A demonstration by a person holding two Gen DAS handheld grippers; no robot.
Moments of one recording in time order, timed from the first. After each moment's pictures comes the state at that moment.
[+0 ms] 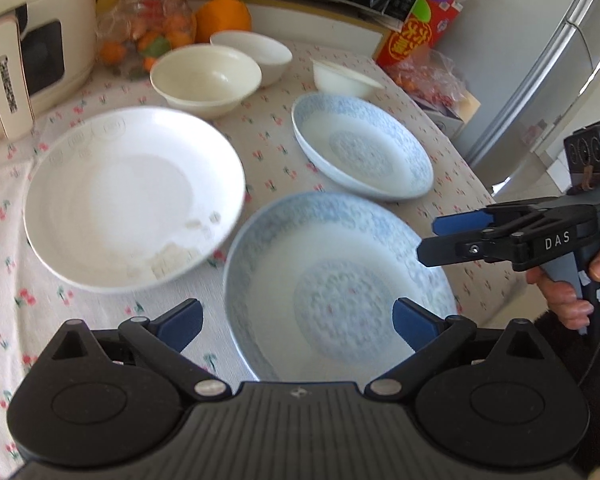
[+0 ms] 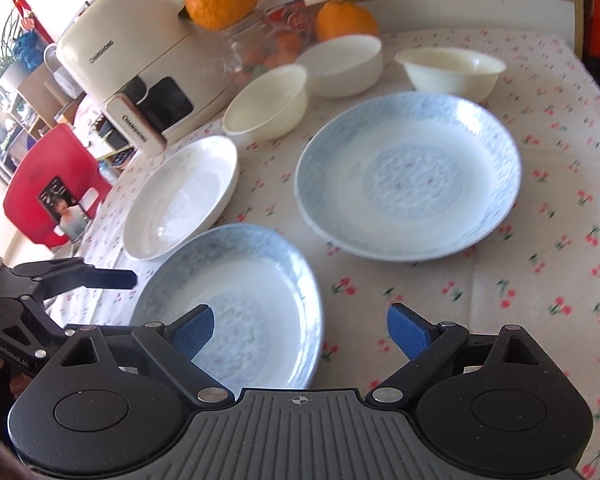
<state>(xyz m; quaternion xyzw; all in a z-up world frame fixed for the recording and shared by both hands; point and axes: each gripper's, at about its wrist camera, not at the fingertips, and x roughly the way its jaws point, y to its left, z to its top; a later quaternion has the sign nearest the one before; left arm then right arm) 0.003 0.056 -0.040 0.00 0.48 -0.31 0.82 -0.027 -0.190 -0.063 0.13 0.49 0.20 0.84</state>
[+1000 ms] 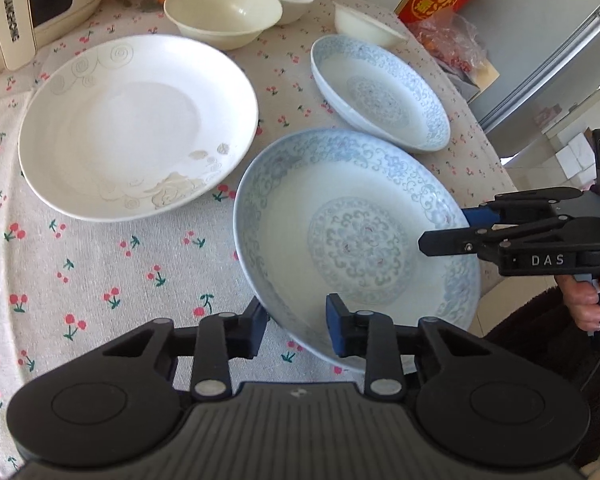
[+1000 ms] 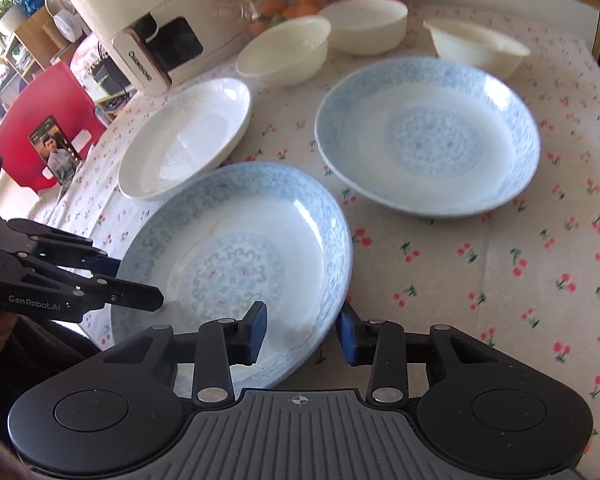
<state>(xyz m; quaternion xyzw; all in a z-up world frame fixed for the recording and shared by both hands) 0.005 0.062 -0.051 -0.02 0.55 -0.29 0.78 -0.040 -0.170 -0.063 0.06 0.52 0.20 0.83</state>
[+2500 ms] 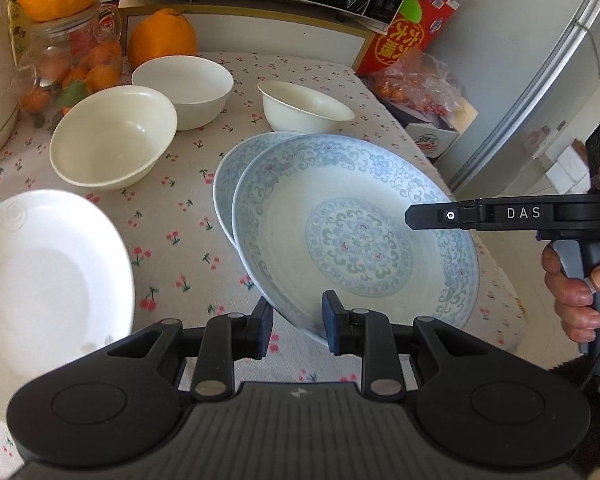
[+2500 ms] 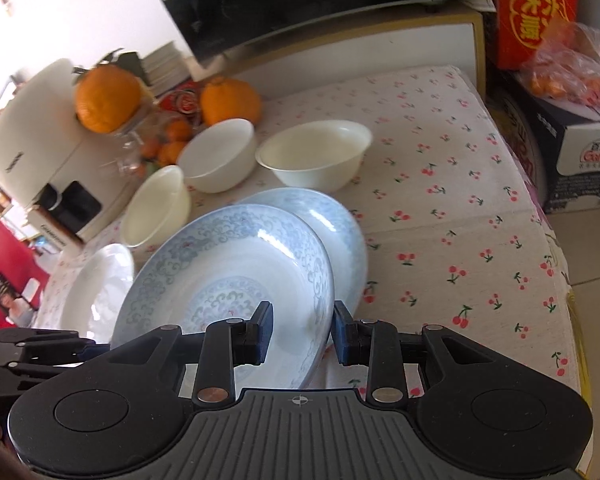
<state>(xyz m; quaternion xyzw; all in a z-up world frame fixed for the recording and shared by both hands) 0.052 -0.026 -0.026 0.01 0.48 -0.31 0.83 0.024 -0.274 -0.039 0.16 0.46 0.08 0.87</state>
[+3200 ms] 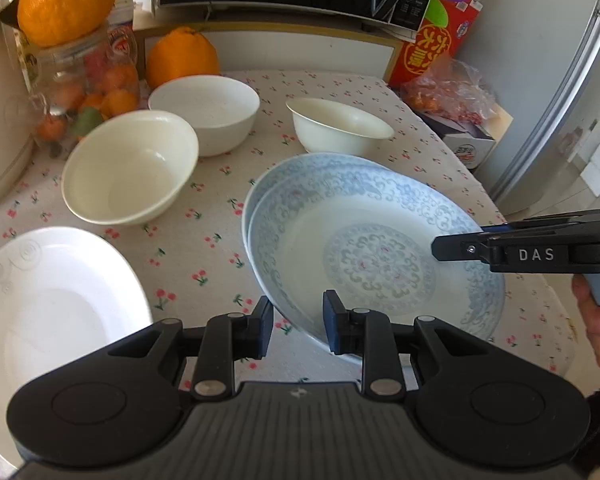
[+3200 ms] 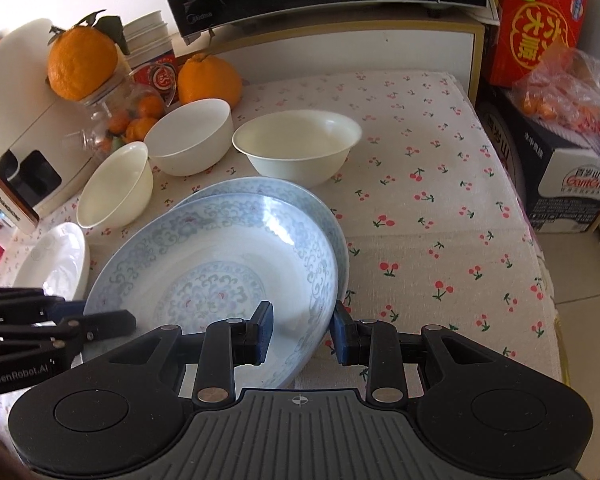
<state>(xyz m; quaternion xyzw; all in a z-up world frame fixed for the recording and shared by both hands) 0.069 -0.040 -0.032 0.04 0.44 -0.26 0.86 0.038 -0.255 -0.054 0.09 0.46 0.04 0.88</state>
